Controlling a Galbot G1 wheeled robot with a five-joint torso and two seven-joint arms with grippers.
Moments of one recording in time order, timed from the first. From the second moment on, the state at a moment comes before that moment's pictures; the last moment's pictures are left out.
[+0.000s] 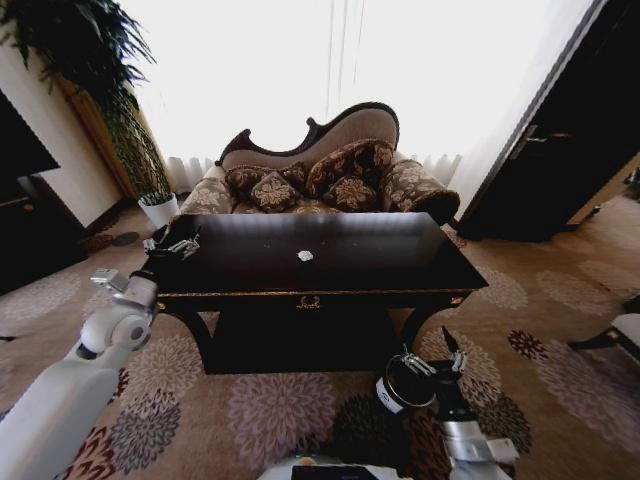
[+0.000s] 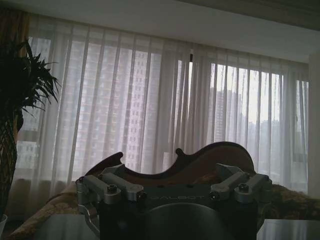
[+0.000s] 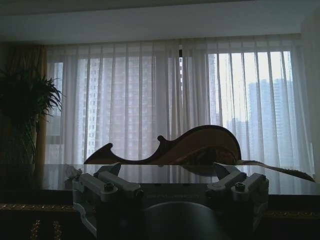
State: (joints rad) left arm 1.13 -0.75 -0.61 -1.93 -0.91 -0.02 -0.07; right arm -1.85 1.27 0.69 2.14 0.37 0.47 -0.12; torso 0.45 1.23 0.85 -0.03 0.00
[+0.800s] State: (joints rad) left arm 1.13 -0.75 -0.61 -1.93 -0.91 -0.02 -0.07; right arm -1.59 0.69 0.52 2.20 0.62 0.09 0.04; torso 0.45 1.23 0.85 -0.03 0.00
